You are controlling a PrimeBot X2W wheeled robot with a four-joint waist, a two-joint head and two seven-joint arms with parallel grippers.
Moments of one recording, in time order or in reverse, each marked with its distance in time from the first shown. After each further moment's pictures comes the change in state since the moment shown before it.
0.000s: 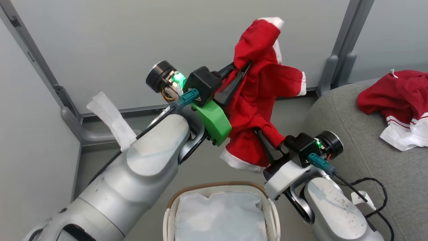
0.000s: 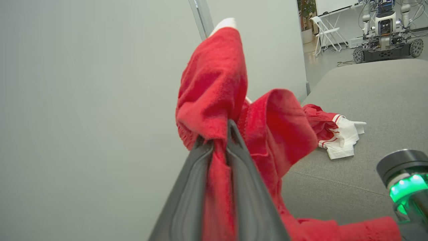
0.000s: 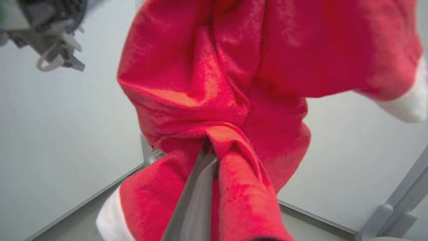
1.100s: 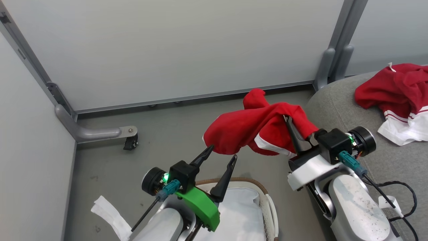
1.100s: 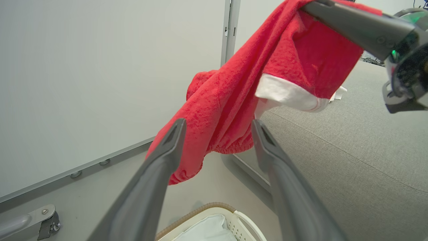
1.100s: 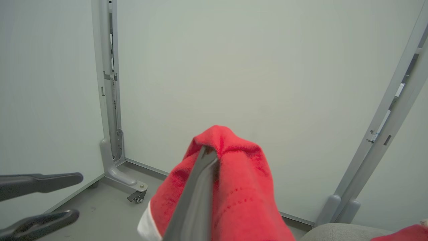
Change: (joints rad) left arm 0.563 -0.025 0.237 -0.128 0.097 0.000 0.000; right arm 0.067 -0.020 -0.169 -0.122 -0.086 0.000 0.000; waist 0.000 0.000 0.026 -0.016
